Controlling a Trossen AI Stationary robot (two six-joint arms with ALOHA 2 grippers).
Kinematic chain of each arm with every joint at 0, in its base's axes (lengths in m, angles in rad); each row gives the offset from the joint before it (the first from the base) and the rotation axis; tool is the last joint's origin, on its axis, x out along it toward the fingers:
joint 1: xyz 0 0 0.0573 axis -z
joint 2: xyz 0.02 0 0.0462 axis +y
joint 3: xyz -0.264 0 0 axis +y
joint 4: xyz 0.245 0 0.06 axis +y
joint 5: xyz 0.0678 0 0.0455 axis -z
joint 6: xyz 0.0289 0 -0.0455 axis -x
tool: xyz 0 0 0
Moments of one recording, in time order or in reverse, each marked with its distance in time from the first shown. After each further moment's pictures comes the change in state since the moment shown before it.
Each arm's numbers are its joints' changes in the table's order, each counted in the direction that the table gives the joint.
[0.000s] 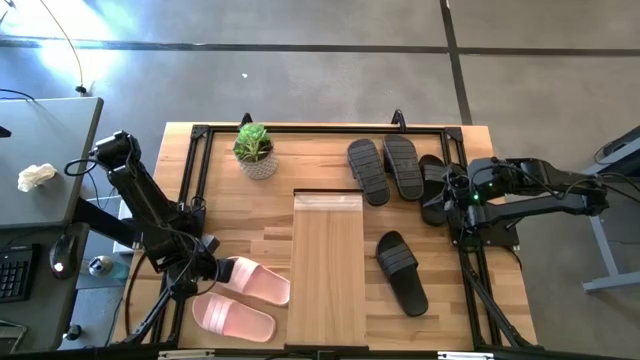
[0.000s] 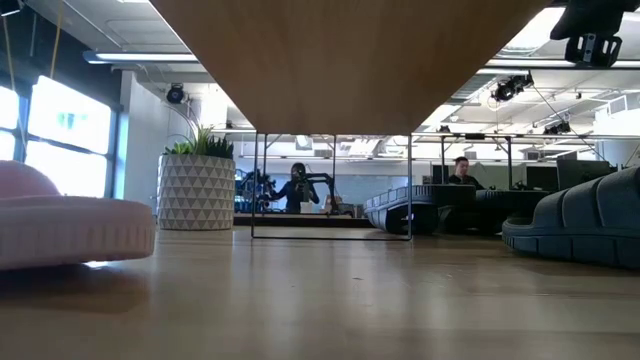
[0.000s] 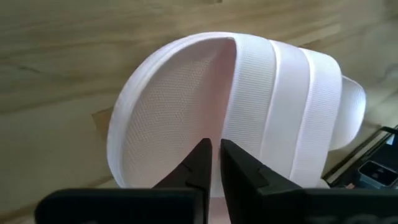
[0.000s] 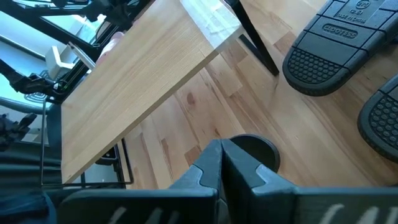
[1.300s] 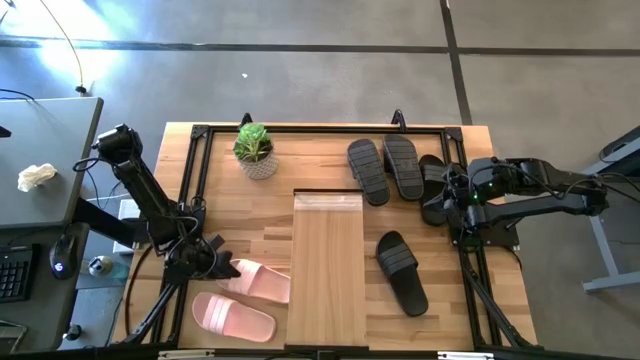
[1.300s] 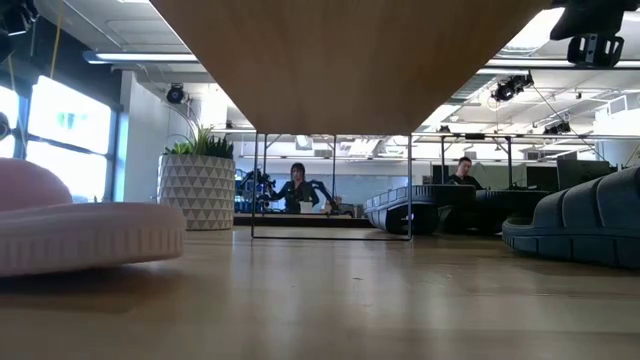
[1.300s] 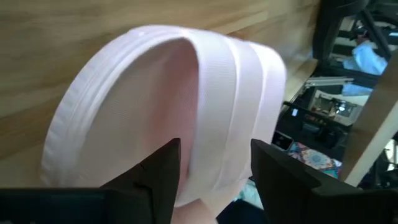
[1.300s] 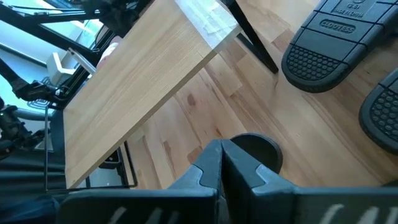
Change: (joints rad) left arm 0.000 -0.146 0.303 -0.584 -0.150 -0.095; right arm 0.000 0.000 0.000 0.001 0.006 -0.038
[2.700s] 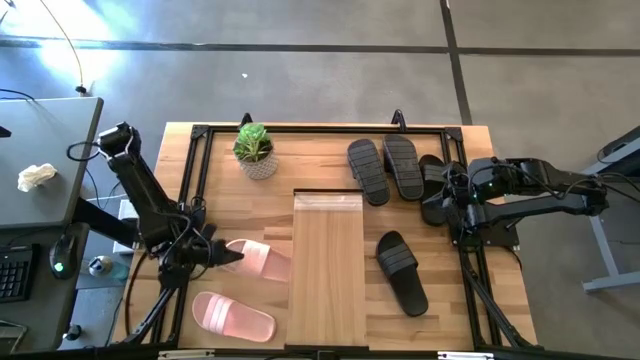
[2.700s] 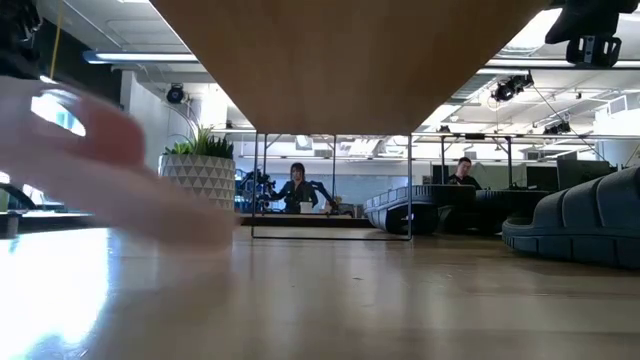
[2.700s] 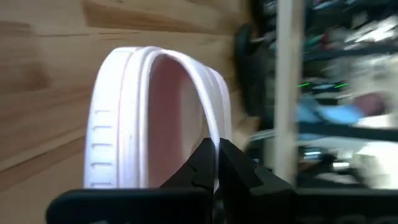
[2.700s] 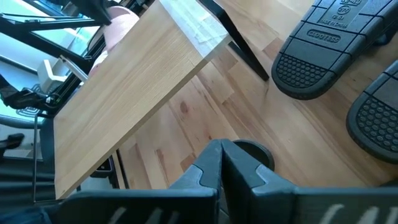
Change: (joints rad) left arm -0.002 -0.060 -0.263 0.465 -0.321 -0.027; right arm 0.000 0.000 0.000 0.000 0.043 0.002
